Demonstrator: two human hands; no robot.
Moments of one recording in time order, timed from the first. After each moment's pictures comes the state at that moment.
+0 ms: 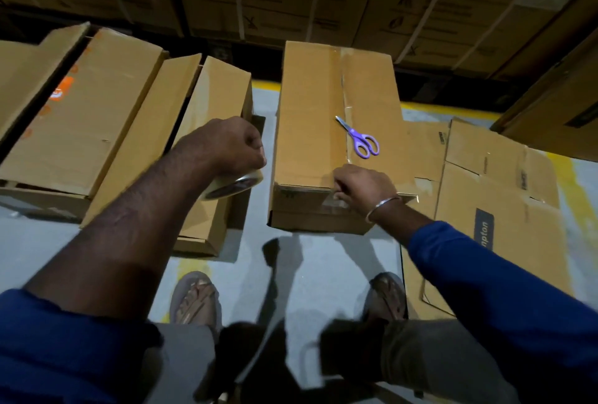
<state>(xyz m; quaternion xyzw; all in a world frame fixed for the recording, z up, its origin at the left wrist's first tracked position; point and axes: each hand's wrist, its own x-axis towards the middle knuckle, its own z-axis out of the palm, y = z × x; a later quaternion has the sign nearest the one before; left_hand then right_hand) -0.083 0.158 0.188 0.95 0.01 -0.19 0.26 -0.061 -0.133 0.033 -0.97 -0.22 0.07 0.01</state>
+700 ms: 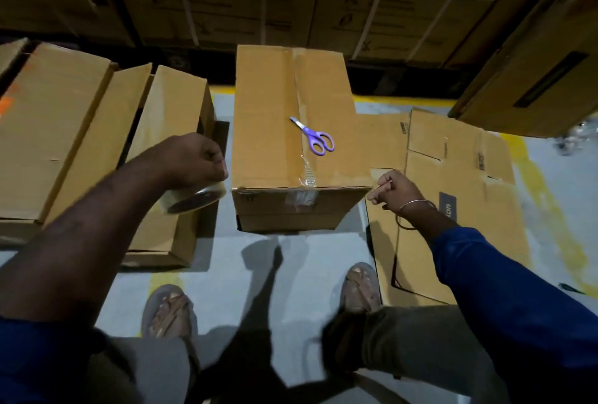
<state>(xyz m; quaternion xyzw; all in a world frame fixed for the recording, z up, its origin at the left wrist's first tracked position) -0.077 0.141 0.173 0.94 -0.03 -0.23 0.26 -0.103 -0.265 0.045 -0.87 0.22 0.12 0.43</state>
